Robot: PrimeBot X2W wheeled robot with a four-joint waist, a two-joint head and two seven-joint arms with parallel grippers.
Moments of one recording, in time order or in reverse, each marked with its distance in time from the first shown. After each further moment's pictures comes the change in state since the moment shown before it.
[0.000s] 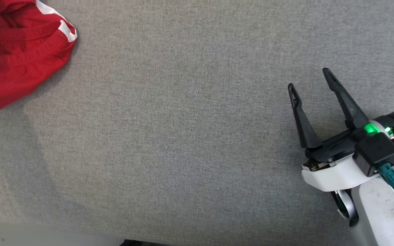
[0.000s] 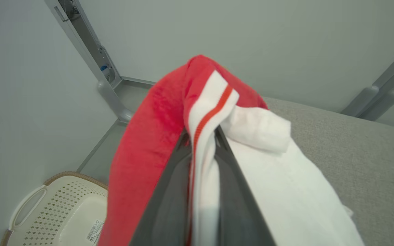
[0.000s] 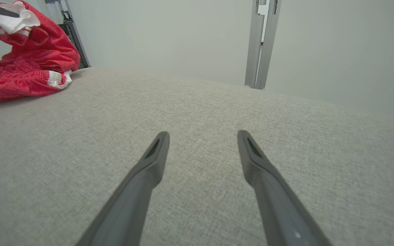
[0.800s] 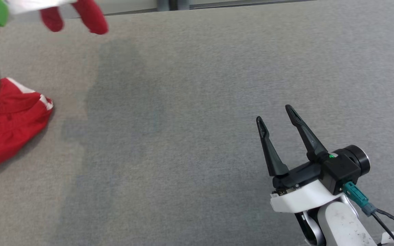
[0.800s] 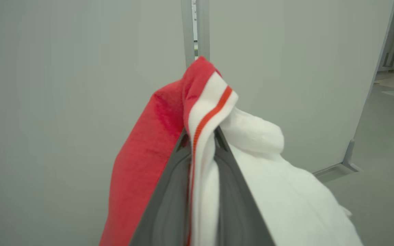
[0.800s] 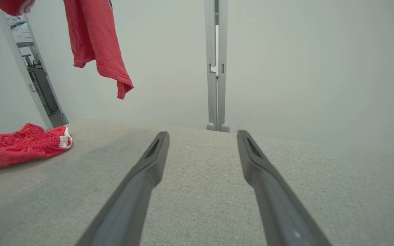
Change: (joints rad) left arm 0.055 -0.007 -0.146 -0.696 -0.014 0.121 0.139; right arm 0.088 0.155 0.064 0.091 0.051 0.000 0.001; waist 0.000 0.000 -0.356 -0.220
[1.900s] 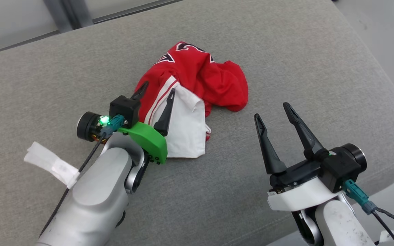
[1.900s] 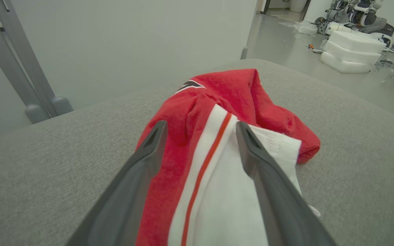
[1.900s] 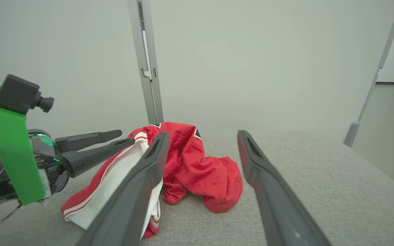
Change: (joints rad) left arm 0.343 -0.419 -0.359 0.521 0.217 0.039 -0.504; right arm -0.008 0.013 0.003 -0.005 0.030 0.000 0.000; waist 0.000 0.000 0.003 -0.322
